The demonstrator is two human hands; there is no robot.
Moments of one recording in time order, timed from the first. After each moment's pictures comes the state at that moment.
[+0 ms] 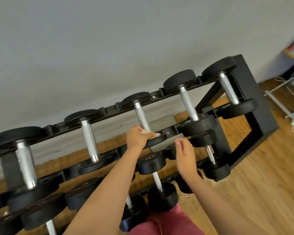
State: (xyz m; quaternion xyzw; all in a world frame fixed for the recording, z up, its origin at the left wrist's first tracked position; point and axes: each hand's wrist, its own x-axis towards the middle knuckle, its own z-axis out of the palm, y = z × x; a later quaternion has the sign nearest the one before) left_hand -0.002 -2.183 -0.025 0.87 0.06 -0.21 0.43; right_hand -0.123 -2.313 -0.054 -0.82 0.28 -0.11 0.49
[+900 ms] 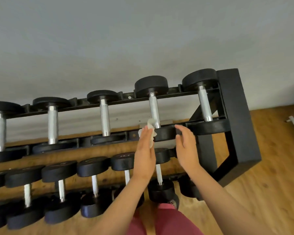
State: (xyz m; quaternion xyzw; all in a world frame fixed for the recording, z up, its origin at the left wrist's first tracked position) left_hand -0.120 -2.377 -0.040 0.87 -0.05 0.03 0.49; right_hand -0.111 -2.528 -0.031 -0.87 0.08 -0.06 0.49
